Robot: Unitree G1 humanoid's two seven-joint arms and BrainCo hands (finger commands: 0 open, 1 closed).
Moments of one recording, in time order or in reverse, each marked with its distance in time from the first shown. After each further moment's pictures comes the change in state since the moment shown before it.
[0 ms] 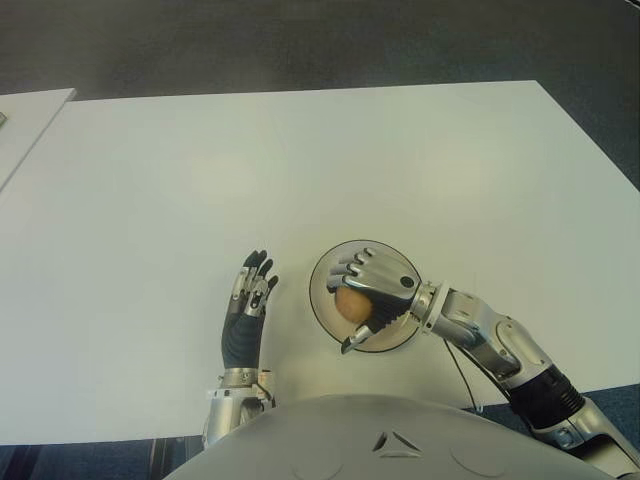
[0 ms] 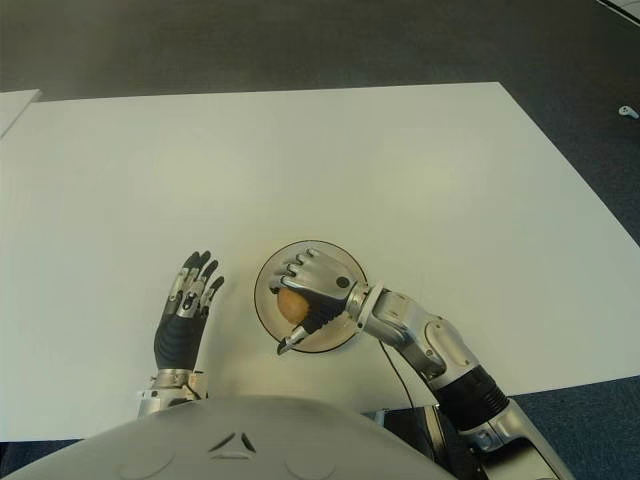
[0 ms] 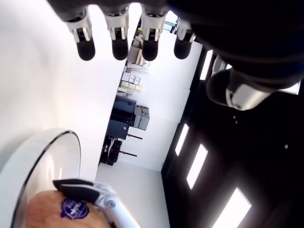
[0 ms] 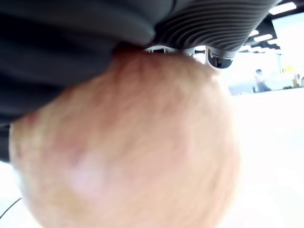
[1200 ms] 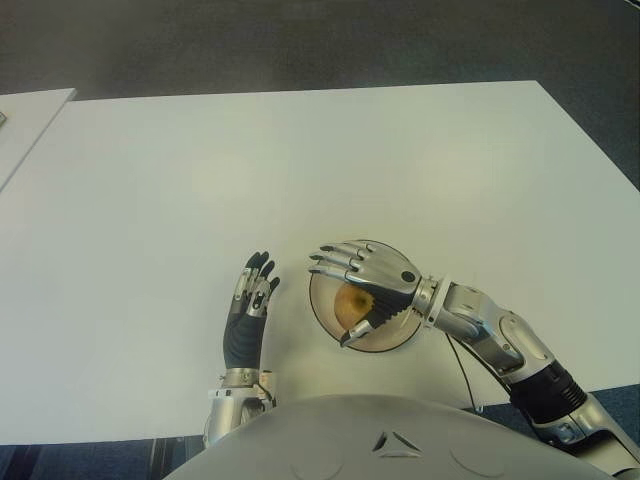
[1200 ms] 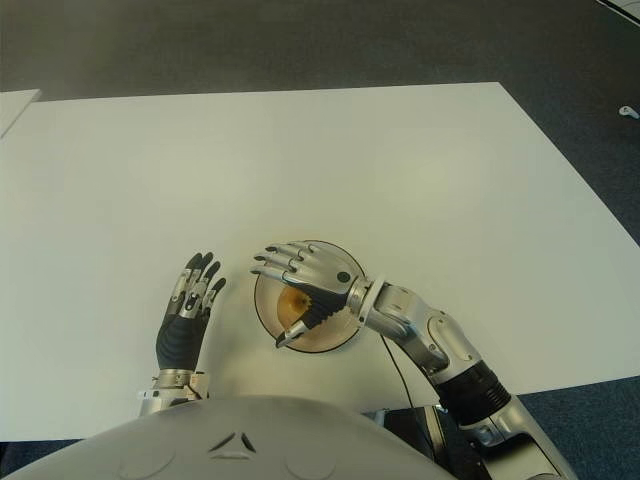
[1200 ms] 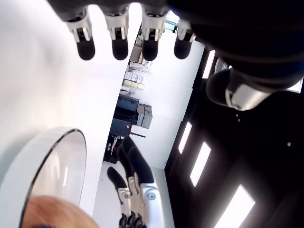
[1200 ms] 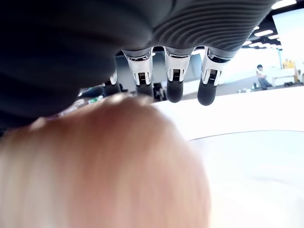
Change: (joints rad) left arm -0.001 0.000 0.002 0.008 0.029 0.005 -0.006; right arm -0.020 -0.004 -0.022 -0.018 0.047 0.002 0.051
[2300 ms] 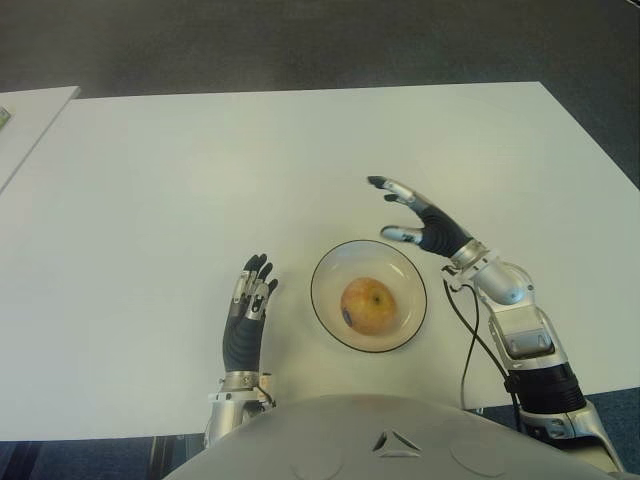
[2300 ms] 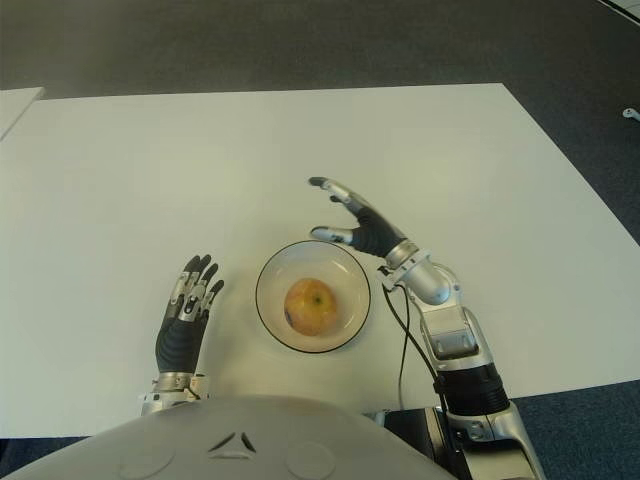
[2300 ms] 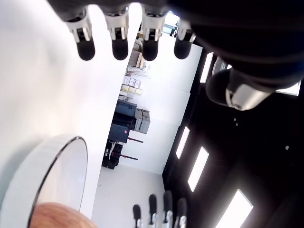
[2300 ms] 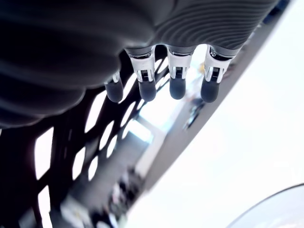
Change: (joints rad) left arm 0.007 -0.012 0.007 0.033 -0.003 -0.048 -0.001; right arm 0.041 0.177 -0.382 -0.027 0.816 0.464 0.193
